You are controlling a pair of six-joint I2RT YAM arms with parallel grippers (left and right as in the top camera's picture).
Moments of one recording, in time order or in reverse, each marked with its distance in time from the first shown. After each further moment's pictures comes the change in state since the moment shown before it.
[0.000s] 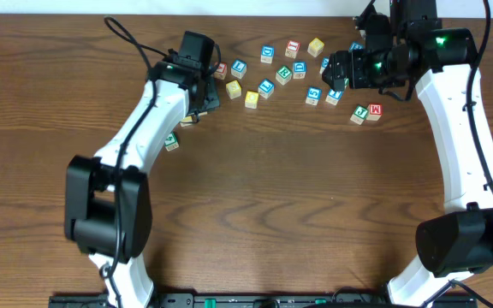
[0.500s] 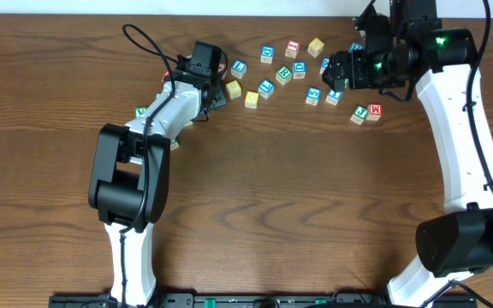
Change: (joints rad) left arm 0.003 0.225 0.004 0.280 -0.049 -0.060; right arm 0.000 0.000 0.000 -0.005 0.000 0.000
